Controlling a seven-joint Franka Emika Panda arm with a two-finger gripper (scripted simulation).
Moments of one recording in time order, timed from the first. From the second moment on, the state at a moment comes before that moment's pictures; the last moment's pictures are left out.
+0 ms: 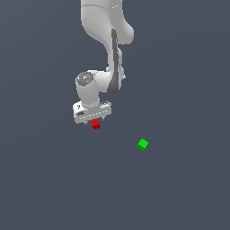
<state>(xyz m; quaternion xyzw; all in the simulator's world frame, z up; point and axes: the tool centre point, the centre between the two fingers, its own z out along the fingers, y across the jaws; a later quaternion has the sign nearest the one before) -0.091 -0.117 0.058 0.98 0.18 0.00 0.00</state>
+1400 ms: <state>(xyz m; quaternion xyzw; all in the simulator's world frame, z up) -0.092 -0.117 0.026 0.98 0.18 0.00 0.00</state>
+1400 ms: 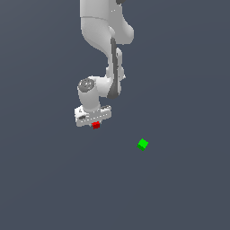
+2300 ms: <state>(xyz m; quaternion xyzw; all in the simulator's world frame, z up) -0.092 -0.117 0.115 0.98 0.18 0.00 0.00</state>
